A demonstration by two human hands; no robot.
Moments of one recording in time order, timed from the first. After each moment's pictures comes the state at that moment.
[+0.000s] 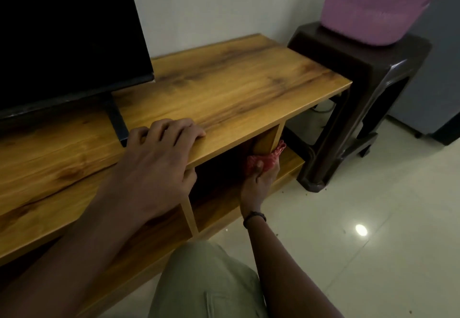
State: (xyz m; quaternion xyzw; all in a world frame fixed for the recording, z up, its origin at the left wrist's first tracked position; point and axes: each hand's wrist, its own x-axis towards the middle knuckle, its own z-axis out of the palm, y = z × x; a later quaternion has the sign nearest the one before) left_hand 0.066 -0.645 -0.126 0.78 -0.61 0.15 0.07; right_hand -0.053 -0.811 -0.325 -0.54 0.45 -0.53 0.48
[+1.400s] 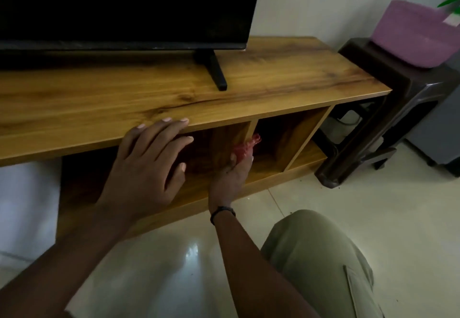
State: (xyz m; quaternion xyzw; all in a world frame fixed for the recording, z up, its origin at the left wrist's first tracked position) left_hand 0.065 -0.441 -0.184 0.79 -0.54 0.24 0.18; right_hand -0.003 -0.600 -0.291 -0.61 0.41 -0.48 0.48
